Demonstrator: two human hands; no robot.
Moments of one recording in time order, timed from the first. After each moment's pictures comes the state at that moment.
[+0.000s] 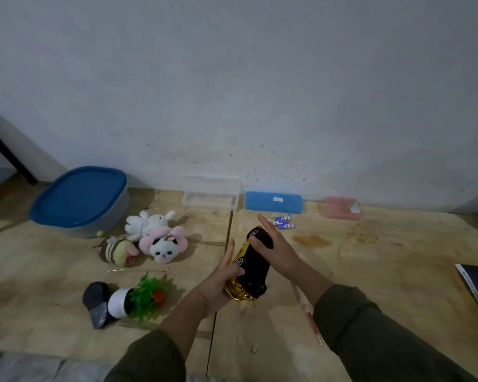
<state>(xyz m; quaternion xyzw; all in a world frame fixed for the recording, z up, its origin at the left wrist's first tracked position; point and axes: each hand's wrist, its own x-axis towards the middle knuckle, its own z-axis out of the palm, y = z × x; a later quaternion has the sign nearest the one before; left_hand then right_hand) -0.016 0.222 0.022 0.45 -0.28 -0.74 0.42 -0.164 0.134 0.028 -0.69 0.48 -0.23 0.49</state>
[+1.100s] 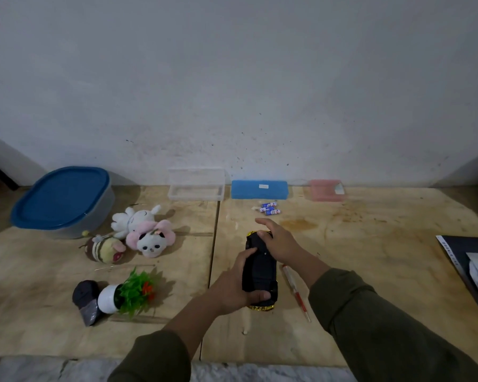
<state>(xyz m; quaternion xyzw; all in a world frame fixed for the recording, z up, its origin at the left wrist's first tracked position) -0.055 0.235 0.006 0.57 -0.59 -0.52 0.22 -0.199 0.130 0.014 -0.70 0.54 -0.18 0.43</state>
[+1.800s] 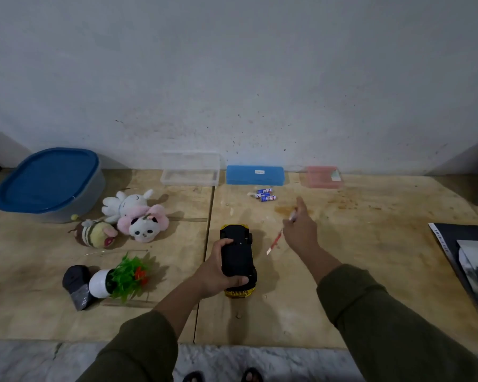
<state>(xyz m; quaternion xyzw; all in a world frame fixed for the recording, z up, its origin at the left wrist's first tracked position) -0.030 0.236 -0.022 0.59 -0.49 -0.58 0.27 -0.226 0.136 0.016 -0.54 0.70 -0.29 0.37</state>
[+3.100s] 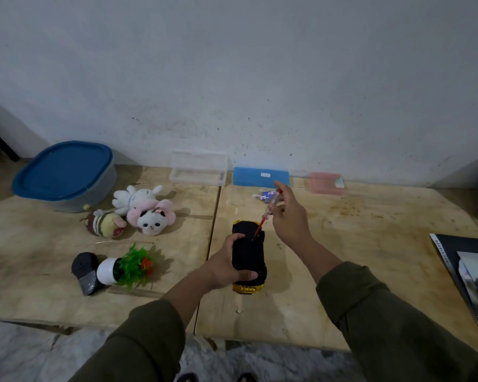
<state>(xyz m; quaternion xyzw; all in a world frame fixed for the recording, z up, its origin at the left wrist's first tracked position) -0.043 0.238 0.001 0.59 -0.49 -0.59 0.25 -0.199 0.151 0.058 -0.67 0.57 -0.34 0.34</state>
